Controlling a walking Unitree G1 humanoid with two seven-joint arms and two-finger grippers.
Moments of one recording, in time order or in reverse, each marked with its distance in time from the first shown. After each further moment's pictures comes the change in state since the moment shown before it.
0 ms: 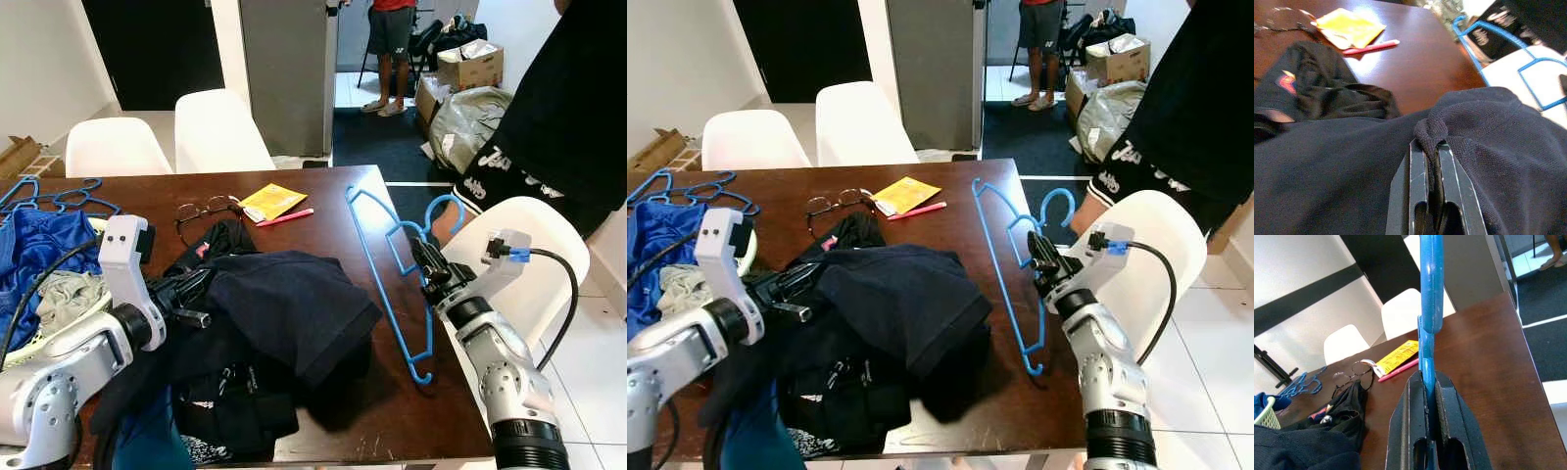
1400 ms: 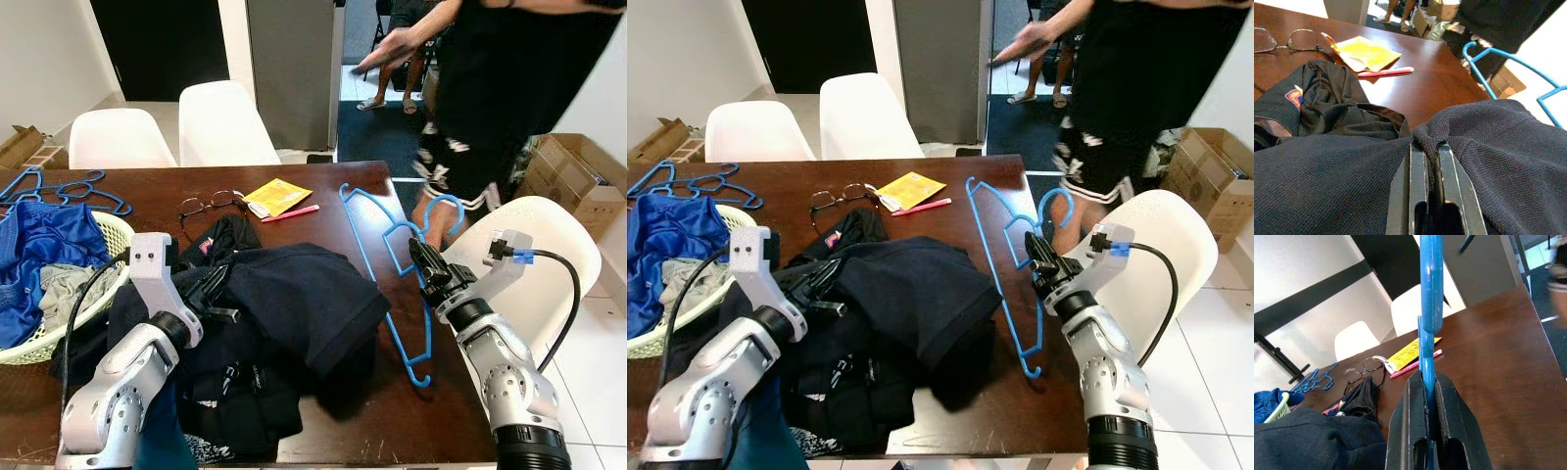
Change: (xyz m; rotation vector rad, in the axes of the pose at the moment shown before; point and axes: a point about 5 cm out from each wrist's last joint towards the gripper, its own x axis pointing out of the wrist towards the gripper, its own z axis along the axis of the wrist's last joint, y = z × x) left arm 0.026 0.003 -0.029 0.012 -0.185 0.085; right arm -0.003 0.007 0.001 0.029 -0.003 0.030
